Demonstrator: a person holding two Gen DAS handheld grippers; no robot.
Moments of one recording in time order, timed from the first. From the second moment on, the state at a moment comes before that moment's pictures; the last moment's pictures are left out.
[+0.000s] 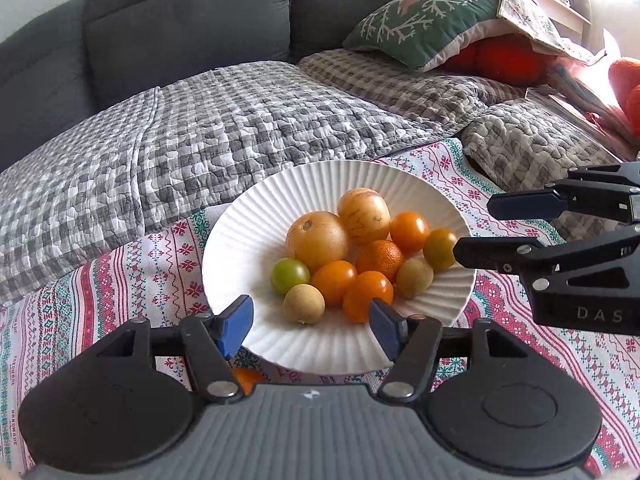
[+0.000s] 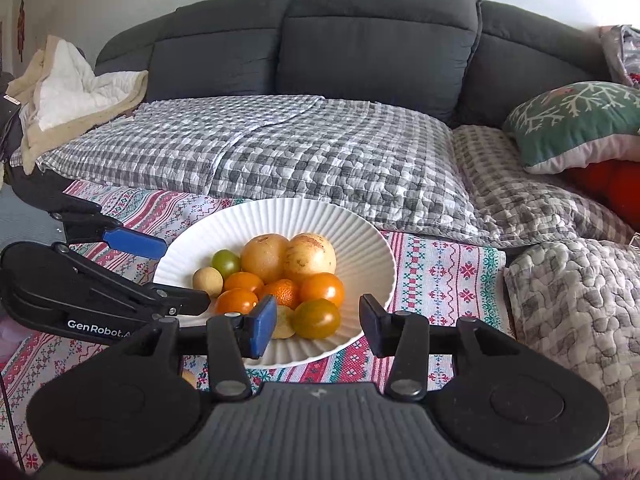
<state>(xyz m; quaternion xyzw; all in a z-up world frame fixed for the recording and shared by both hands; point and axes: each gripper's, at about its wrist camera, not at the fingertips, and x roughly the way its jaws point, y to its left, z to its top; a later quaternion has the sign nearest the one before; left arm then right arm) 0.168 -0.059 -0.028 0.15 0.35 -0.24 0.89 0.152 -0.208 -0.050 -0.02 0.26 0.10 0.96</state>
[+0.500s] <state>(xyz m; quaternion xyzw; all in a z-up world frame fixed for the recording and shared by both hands) 0.130 -0.045 -0.016 0.15 0.34 -0.25 0.89 0.124 -0.204 -0.042 0.00 0.26 0.10 0.96</state>
